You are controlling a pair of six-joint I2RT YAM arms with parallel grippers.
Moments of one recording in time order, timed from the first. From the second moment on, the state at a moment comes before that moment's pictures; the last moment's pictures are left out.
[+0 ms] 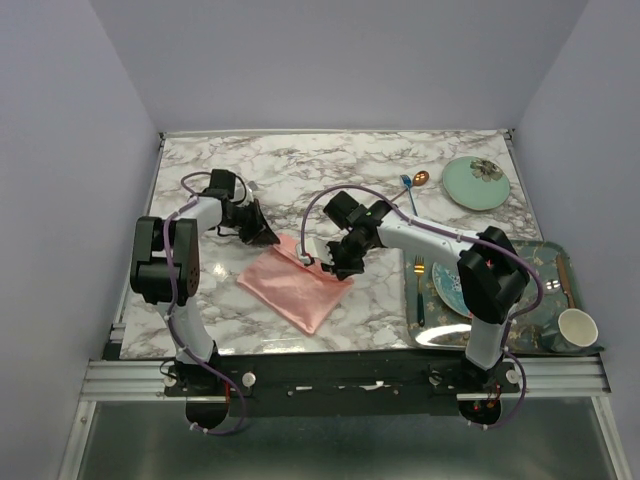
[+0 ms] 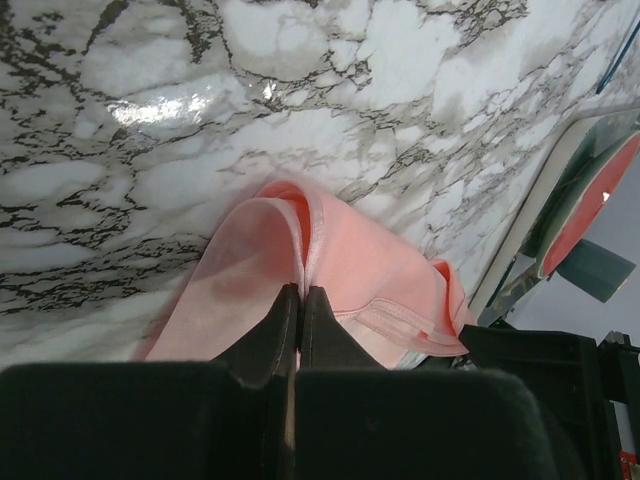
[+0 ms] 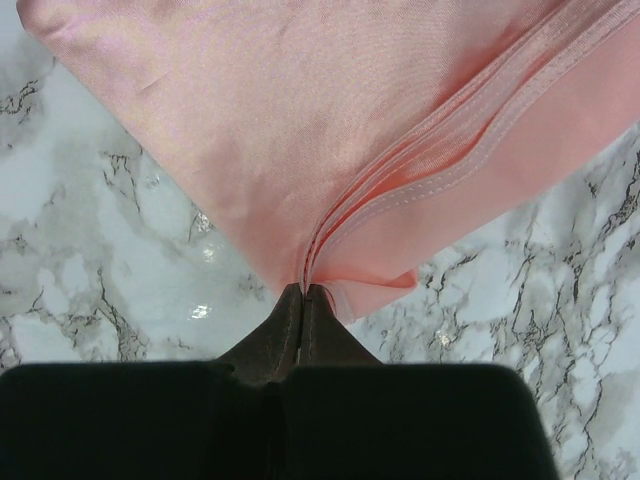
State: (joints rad) left arm -0.07 1.86 1.15 -0.46 0.67 -0.45; right arm 0.80 1.85 1.39 -0.81 -0.44 -0.97
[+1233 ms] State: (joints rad) left arm 0.07 1.95 1.19 -0.47 0.64 -0.42; right arm 0.79 2.05 1.50 -0.70 -0.31 -1.00
